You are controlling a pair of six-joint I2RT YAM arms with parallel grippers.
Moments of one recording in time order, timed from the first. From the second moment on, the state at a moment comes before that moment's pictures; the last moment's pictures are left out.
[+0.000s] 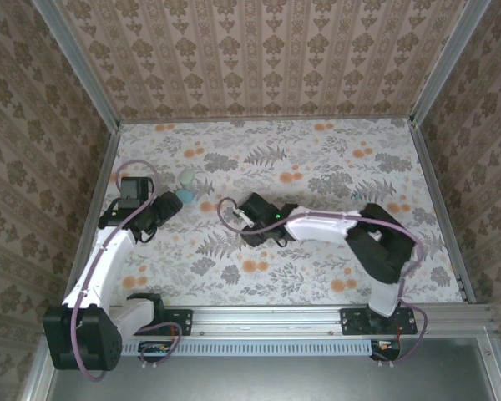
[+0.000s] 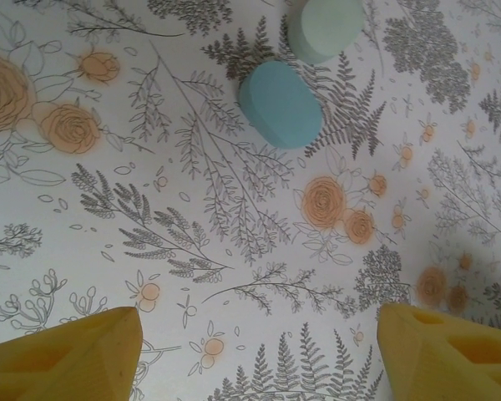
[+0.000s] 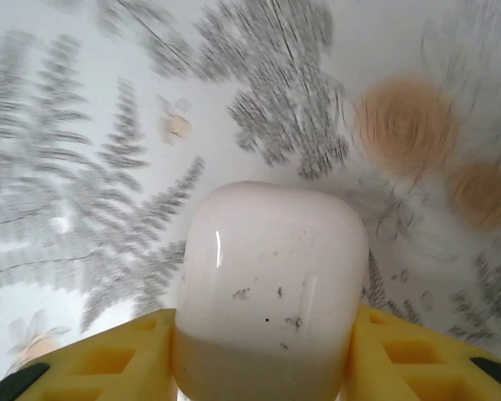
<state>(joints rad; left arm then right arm) -0.09 1.04 0.78 -0.66 0.14 -0.67 0.88 1.77 1.08 -0.28 0.09 0.00</state>
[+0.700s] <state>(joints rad) -0.12 0.93 0.78 -0.36 0.48 -0.53 0.89 1.29 0.89 0.09 -0.09 -0.68</state>
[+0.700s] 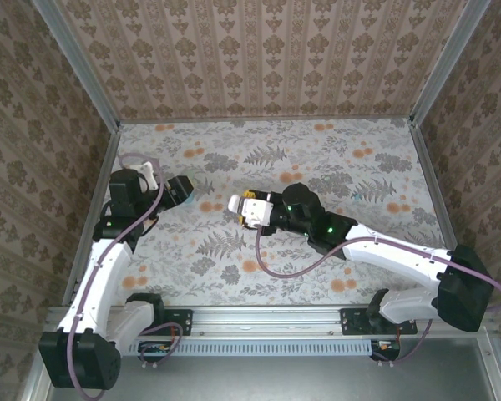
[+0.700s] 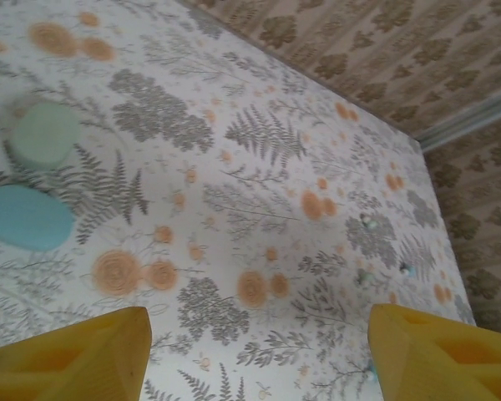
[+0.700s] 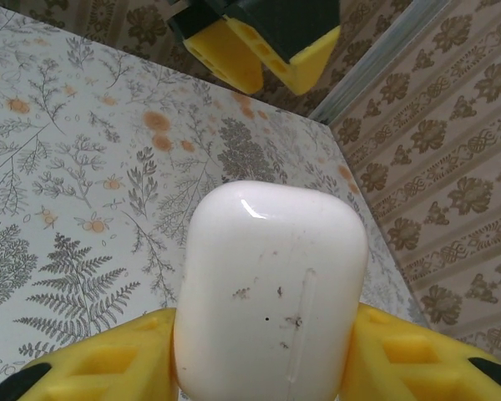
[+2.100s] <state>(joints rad) -0.44 1.10 0.87 -0.28 0.95 -0.38 0.89 1.31 0.89 0.09 -0.03 -0.65</state>
